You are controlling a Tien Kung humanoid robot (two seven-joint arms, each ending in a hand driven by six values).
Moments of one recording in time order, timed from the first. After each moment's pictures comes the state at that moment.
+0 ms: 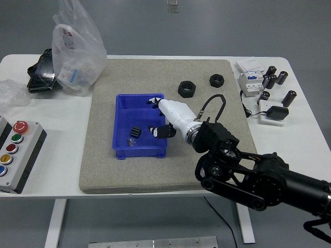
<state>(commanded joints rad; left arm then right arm) -0.04 0.08 -1.52 -0.18 1.64 0.13 0.11 0.71 -0.18 0.43 1.43 -1.73 -0.26 -0.61</state>
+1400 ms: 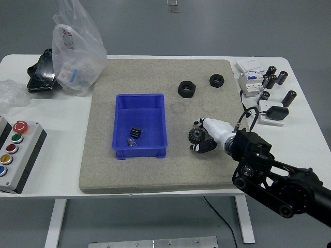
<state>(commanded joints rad) -0.04 0.08 -1.52 -0.18 1.63 0.13 0.10 0.52 -0.31 0.61 1.39 -1.79 -0.01 -0.65</state>
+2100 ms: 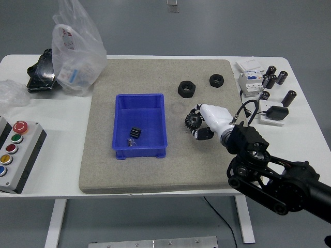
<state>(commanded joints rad) -0.03 0.08 -1.52 -0.18 1.63 0.13 0.10 0.60 -0.28 0.56 1.43 -1.90 -0.16 -0.65</state>
